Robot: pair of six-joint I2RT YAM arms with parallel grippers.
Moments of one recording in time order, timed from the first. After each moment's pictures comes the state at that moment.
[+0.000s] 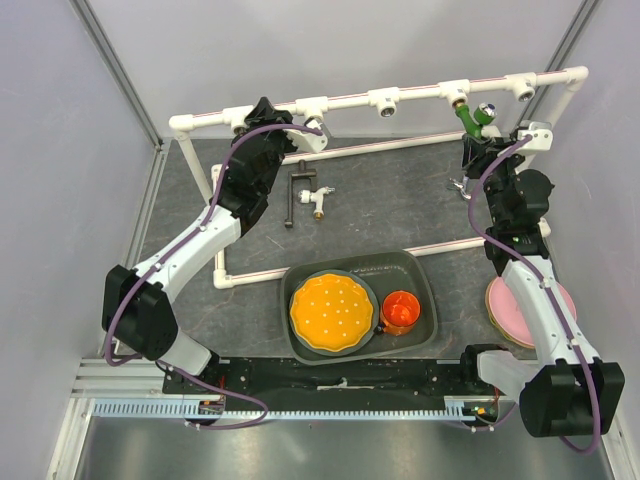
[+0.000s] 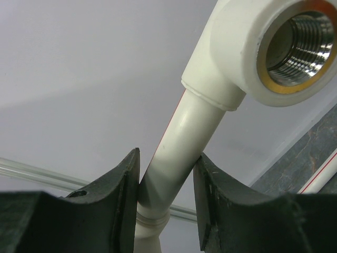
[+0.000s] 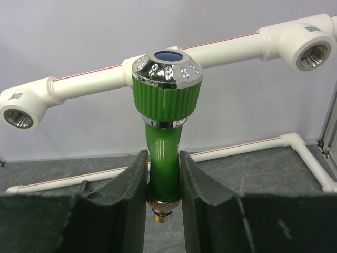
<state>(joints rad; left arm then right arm) -0.52 1.51 1.28 0.37 -0.27 1.17 0.02 1.08 0.90 0.40 -0.05 0.24</state>
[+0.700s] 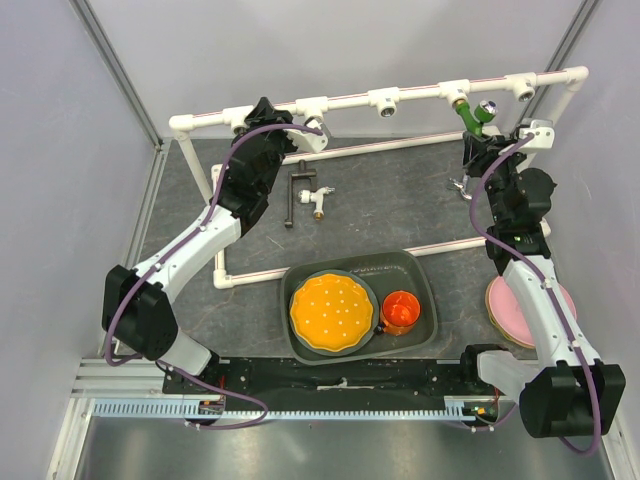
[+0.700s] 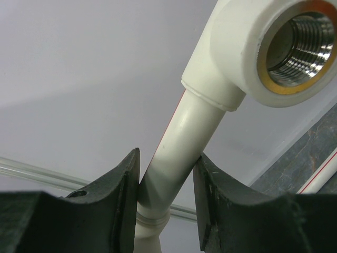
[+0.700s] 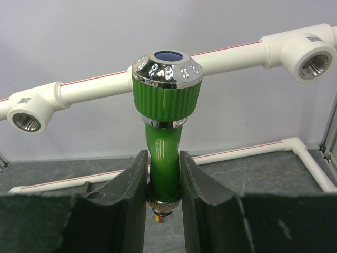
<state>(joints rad) -0.52 1.51 1.28 0.37 -0.27 1.17 0.02 1.07 0.92 0.39 -0.07 0.24</state>
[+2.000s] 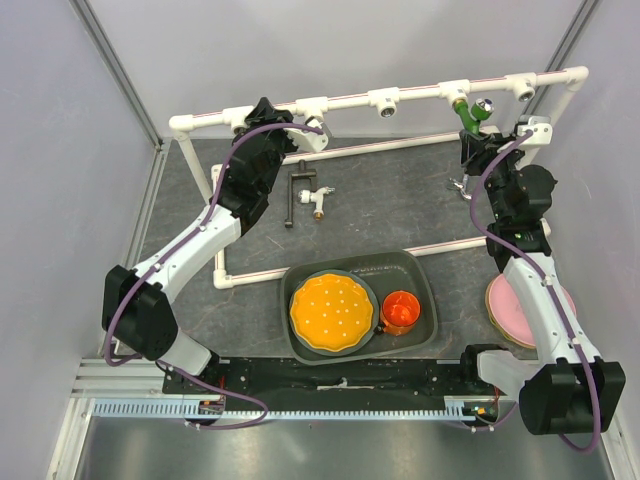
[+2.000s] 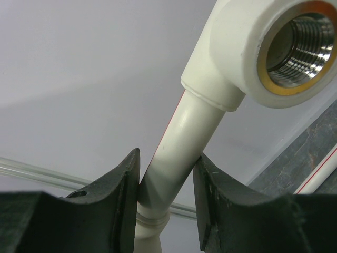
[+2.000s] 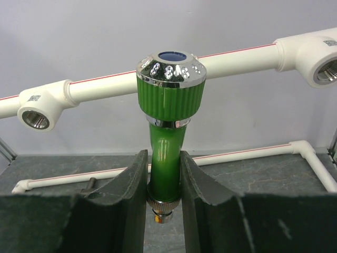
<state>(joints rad) -0.52 1.51 1.29 0.35 -0.28 1.17 0.02 1.09 0.94 0.37 -0.11 0.24</state>
